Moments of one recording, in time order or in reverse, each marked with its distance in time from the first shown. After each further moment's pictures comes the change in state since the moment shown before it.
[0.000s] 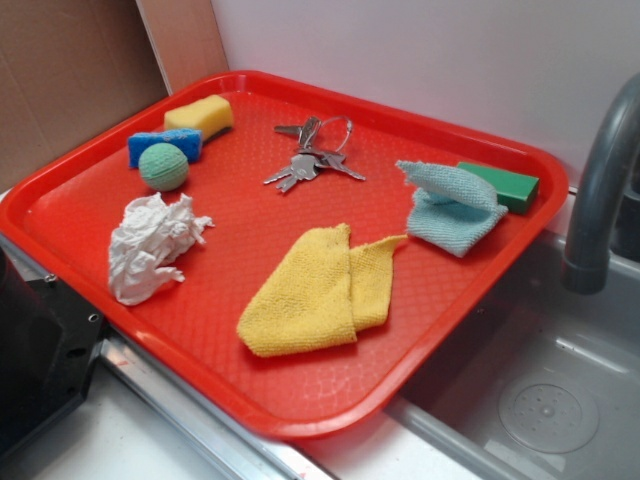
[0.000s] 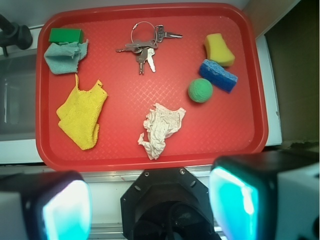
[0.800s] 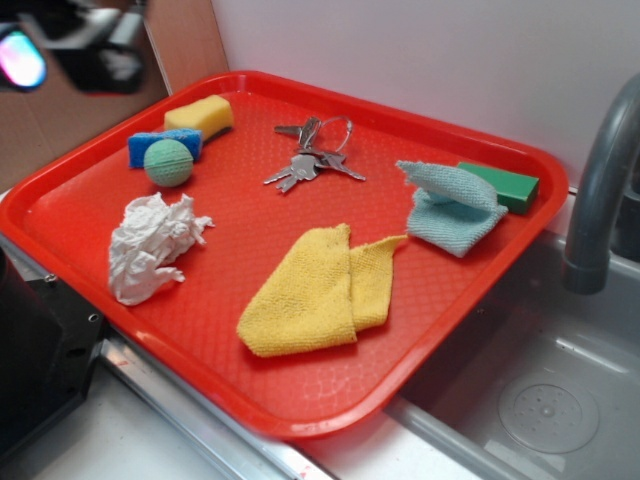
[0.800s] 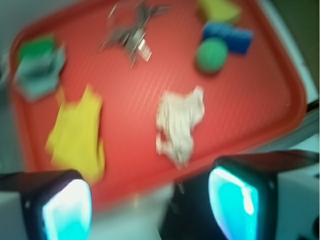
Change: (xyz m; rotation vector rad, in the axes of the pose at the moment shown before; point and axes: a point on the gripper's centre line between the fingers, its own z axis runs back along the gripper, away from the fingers) arm 0.008 -0.051 -0.085 0.047 -0.070 0.352
